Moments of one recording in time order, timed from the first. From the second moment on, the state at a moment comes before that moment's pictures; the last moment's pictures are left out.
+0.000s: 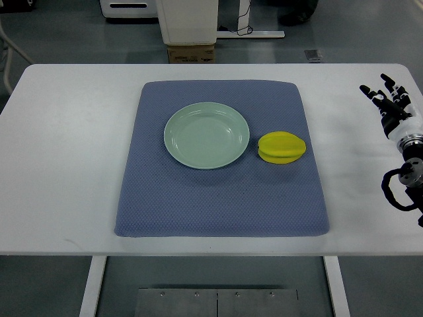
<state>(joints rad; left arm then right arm) -0.03 0.00 -0.10 -0.20 0.14 -0.02 0.00 0.78 -0.30 0.62 0.49 0.04 0.03 0.40</state>
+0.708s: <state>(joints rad) -0.03 0.00 -0.10 -0.20 0.14 -0.02 0.00 0.78 -0.31 0.62 0.50 0.04 0.04 0.40</state>
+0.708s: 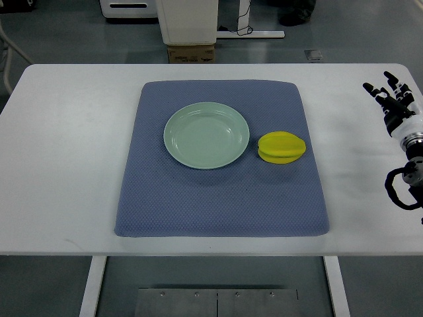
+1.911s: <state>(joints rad) -0.03 0.00 -0.10 -0.20 0.14 -0.02 0.00 0.69 -0.57 0.23 1.20 -0.44 -0.41 0.60</state>
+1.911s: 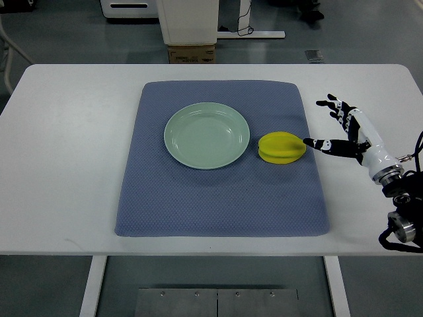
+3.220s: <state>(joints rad) -0.03 0.00 -0.10 -0.20 0.14 -0.02 0.00 0.96 -0.50 -0.23 1.16 -0.45 -0.61 0.53</state>
